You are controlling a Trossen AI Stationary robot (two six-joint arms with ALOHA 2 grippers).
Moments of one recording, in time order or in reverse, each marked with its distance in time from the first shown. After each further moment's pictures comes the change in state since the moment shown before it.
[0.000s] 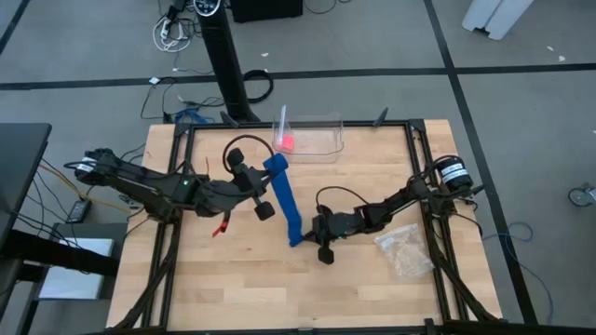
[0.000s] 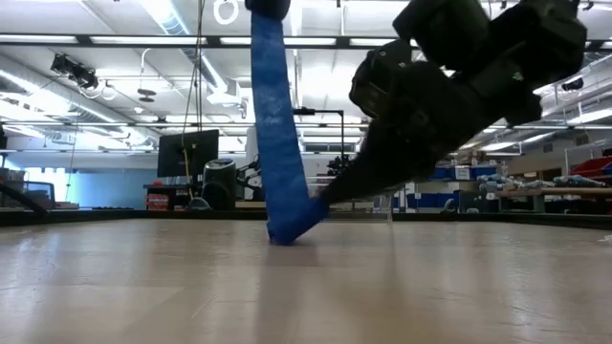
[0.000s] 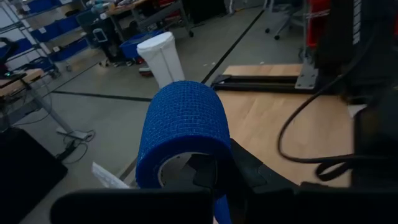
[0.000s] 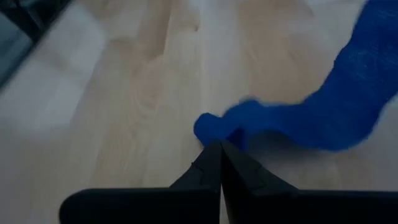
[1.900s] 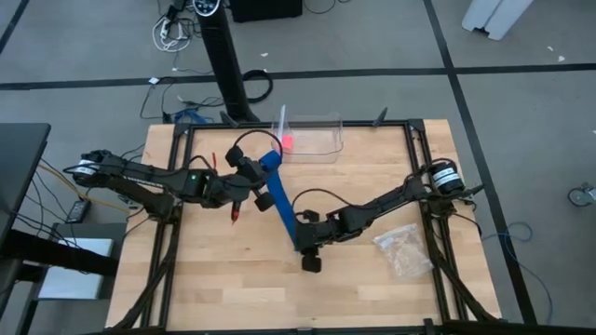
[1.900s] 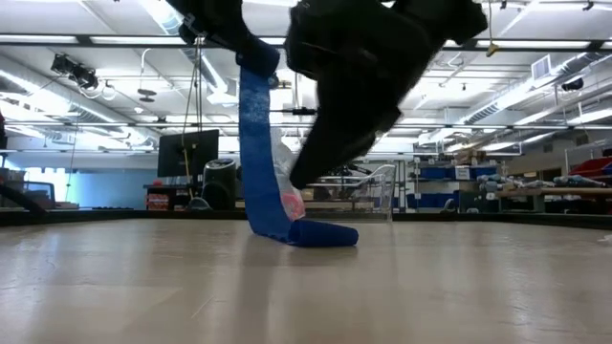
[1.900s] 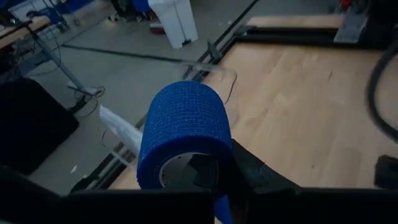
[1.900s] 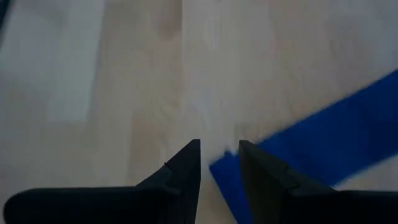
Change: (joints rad) left arm 0.123 -0.001 -0.104 -0.094 0.074 -0.148; right arm 0.029 0.066 0.491 -0.754 -0.036 0.024
